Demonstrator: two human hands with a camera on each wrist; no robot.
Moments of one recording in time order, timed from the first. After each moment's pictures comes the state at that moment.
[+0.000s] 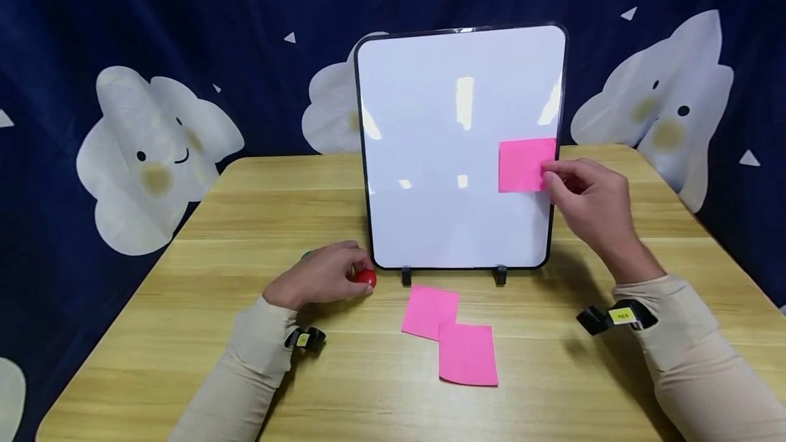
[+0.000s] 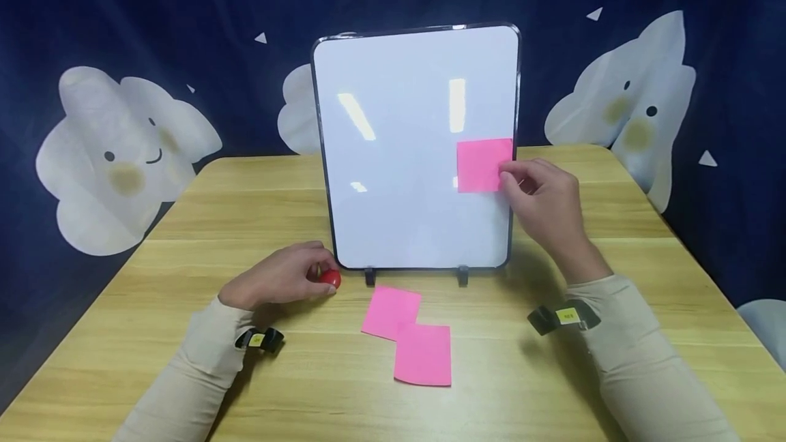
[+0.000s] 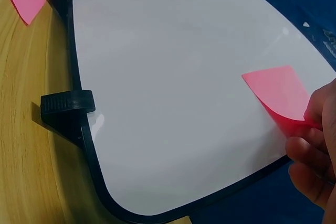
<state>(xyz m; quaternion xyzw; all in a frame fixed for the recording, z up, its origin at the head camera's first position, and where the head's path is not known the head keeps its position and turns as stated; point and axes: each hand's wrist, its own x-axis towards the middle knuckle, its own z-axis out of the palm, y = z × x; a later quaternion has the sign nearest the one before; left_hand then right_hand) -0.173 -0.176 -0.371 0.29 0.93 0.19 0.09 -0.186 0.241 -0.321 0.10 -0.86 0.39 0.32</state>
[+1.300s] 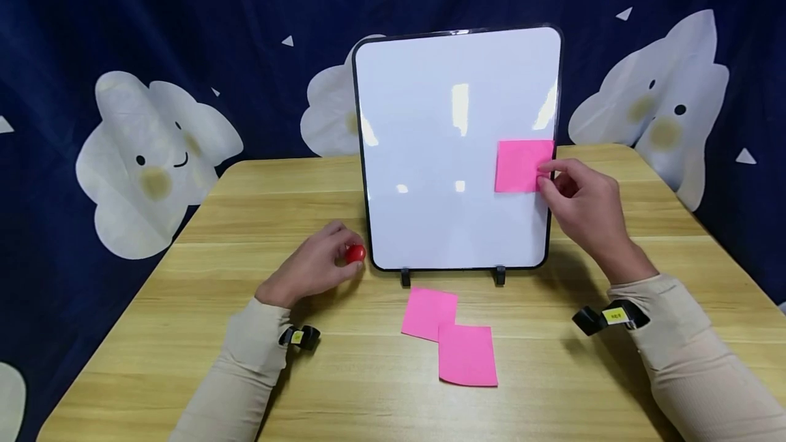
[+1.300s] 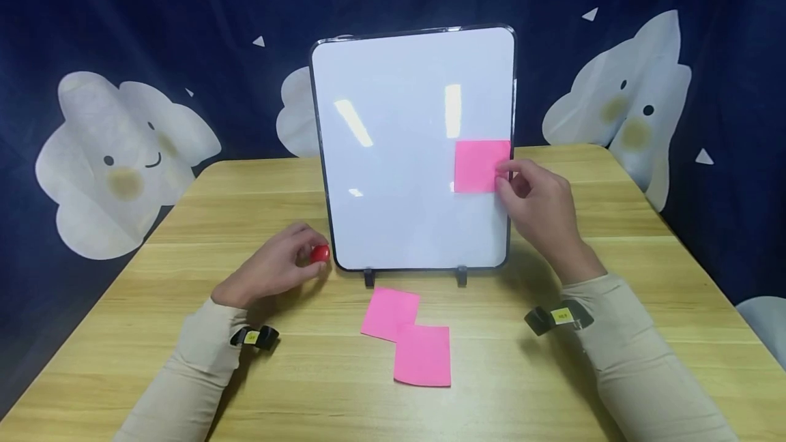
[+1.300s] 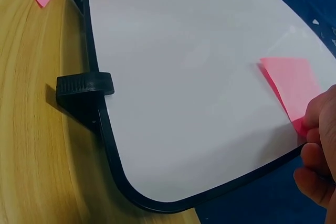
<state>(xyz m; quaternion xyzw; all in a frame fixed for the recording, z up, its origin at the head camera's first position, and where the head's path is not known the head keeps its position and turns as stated) -0.183 -0.189 -0.371 0.29 0.93 0.24 -0.03 -0.192 0.241 -0.328 0.14 -0.87 0.34 0.34</state>
